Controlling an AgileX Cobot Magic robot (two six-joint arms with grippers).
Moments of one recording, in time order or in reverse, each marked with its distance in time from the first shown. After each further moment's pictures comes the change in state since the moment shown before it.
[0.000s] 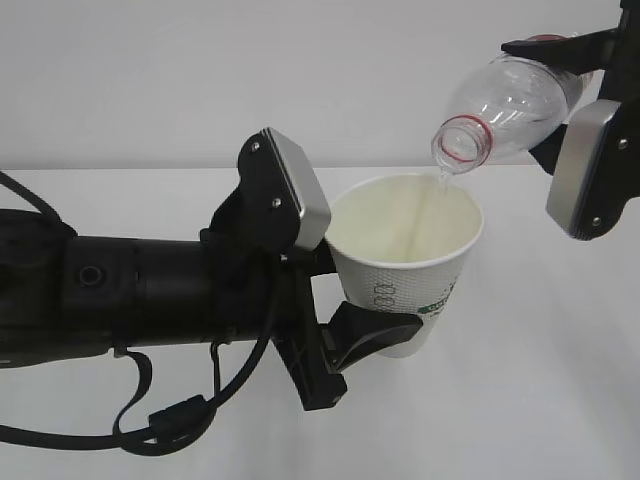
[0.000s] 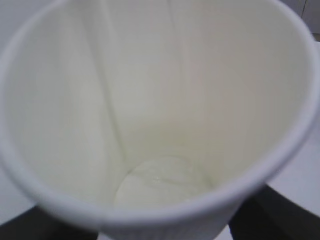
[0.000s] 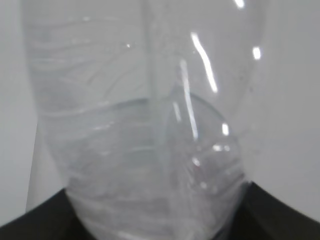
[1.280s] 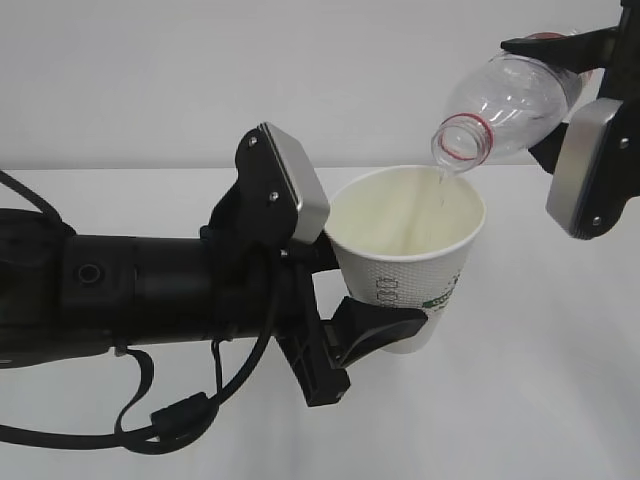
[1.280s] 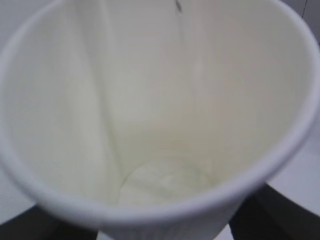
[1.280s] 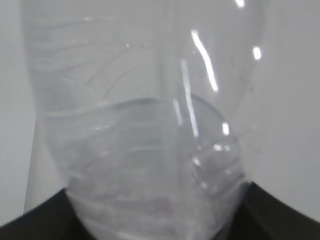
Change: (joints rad) left arm 0.000 0.000 0.000 -0.014 -0.022 -0.002; right arm 0.000 0.000 0.000 -0.001 -0.011 0.002
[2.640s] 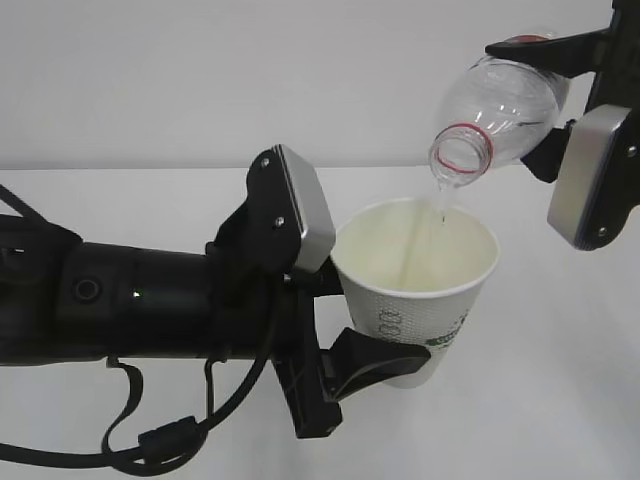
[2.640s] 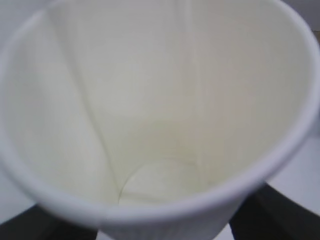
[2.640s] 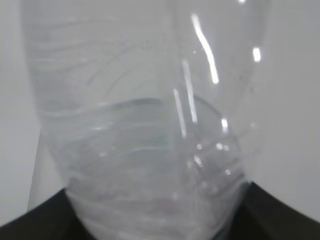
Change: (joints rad) left arm 0.000 0.000 0.003 0.173 -0.008 -0.122; right arm 0.000 0.000 0.000 -0.087 -0.062 0.070
